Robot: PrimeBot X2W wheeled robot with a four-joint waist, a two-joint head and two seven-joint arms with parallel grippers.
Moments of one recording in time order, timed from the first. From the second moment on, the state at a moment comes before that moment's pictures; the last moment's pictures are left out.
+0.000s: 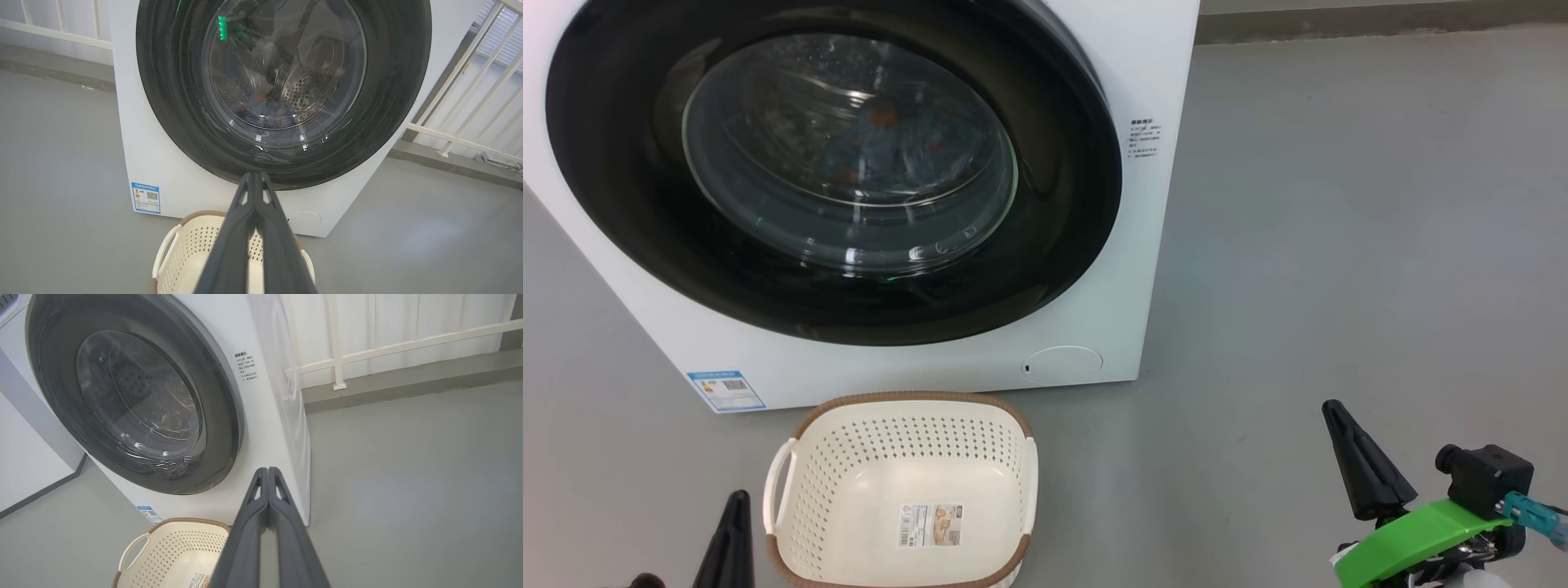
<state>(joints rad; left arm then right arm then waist) 0.08 0.10 -0.02 0.16 -0.43 -0.13 -0.23 -0.10 -0.23 0.14 0.28 0.52 0.13 -0.24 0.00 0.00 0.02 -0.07</state>
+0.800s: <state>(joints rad) 0.07 0.09 0.00 0.19 -0.67 -0.13 -0.16 -0.10 -0.20 0.09 0.28 0.75 0.13 -0.18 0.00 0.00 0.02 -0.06</state>
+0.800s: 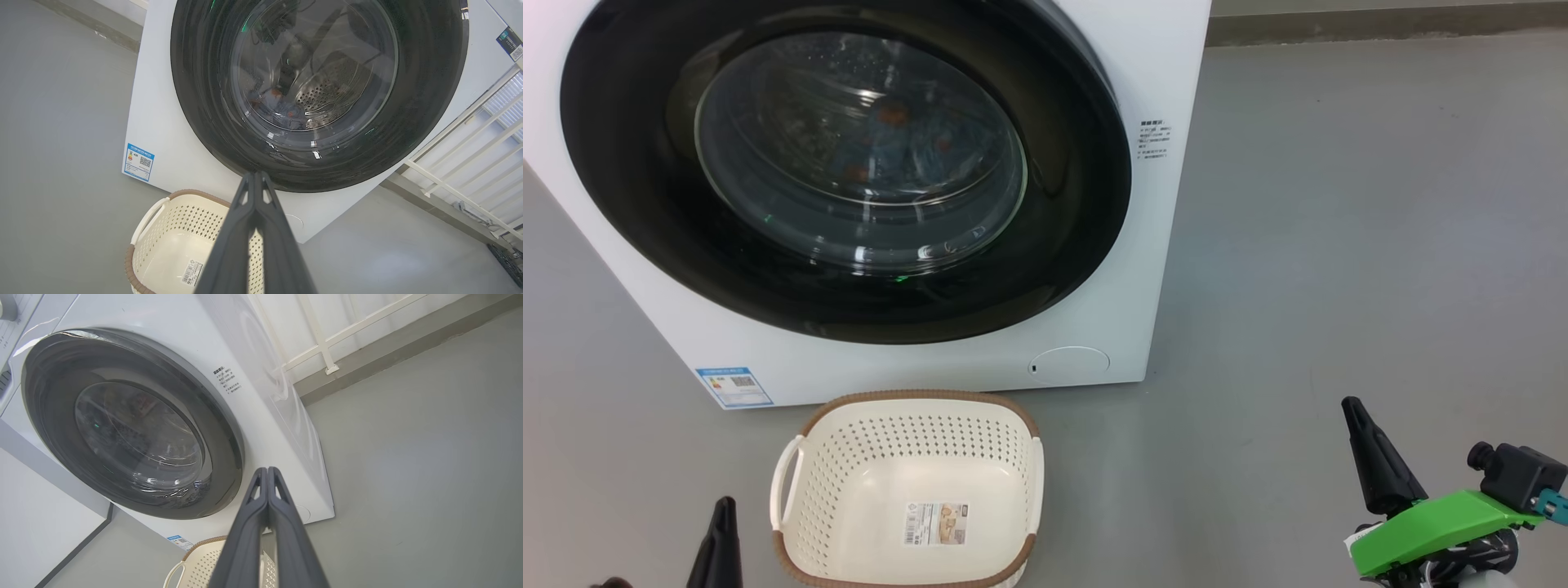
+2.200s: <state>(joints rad) 0.01 0.07 0.03 0.23 -1.10 -0.13 -0.04 -0.10 -0.14 0.00 0.28 1.14 0.13 -0.05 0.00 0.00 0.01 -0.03</state>
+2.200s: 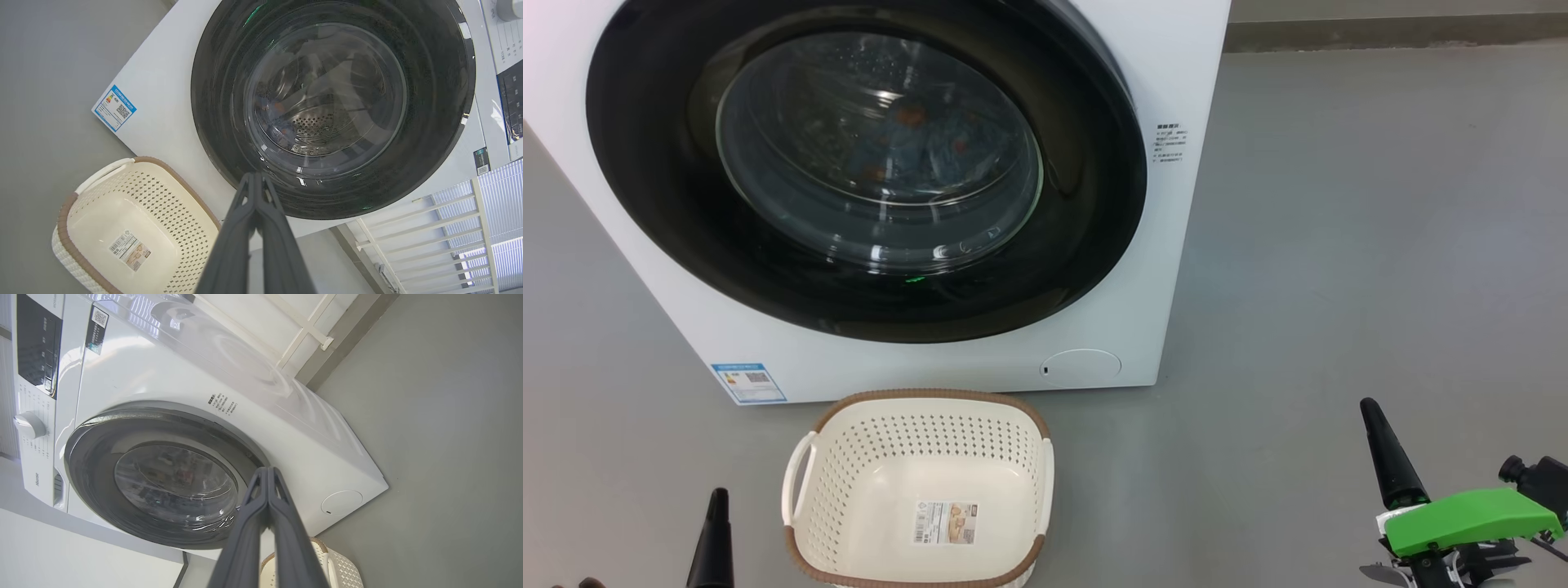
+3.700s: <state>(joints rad) -0.05 0.05 0.07 0.26 -1.52 -0.13 0.08 -0.10 -0.07 -0.10 0.28 1.53 0.13 0.07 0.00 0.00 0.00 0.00</state>
